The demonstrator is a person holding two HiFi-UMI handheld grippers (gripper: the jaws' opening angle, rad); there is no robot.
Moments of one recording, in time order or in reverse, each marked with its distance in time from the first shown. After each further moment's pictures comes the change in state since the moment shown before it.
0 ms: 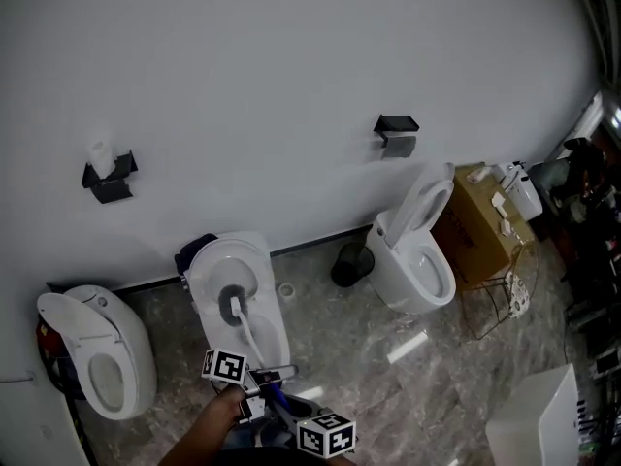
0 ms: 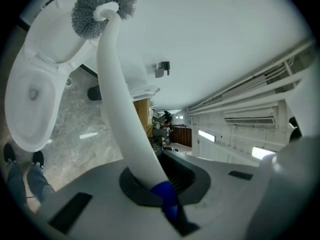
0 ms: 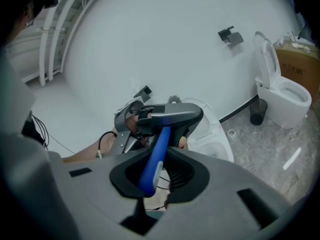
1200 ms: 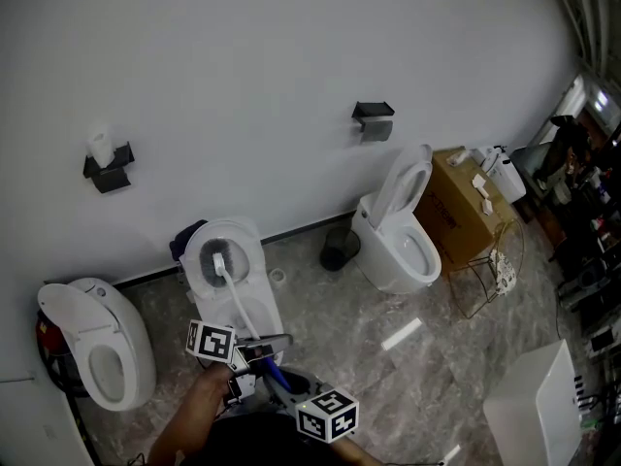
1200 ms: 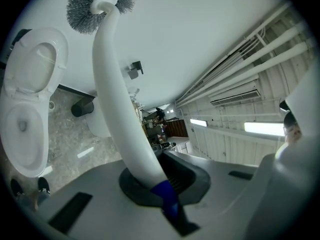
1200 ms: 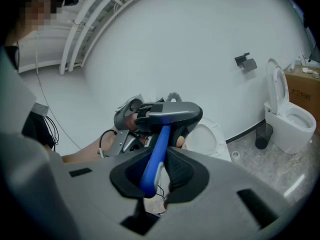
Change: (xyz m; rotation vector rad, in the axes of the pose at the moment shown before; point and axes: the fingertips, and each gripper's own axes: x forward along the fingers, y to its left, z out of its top) left arm -0.019 -0.100 -0.036 0.273 0.032 -0.040; right arm -0.055 0.066 0.017 -0.184 -0.149 0.042
